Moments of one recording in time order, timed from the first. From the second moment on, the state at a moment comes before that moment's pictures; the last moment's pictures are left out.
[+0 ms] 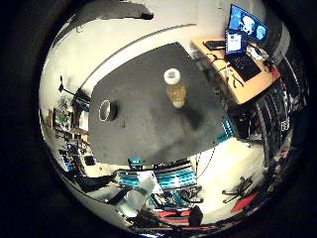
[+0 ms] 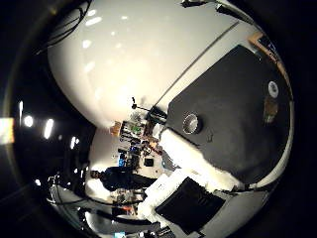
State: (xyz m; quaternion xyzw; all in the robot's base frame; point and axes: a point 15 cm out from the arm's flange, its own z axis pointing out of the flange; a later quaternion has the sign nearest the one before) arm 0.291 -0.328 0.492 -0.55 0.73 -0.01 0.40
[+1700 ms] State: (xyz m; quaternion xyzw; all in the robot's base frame) arm 0.368 -0.435 0.226 -0.47 0.70 0.08 0.53
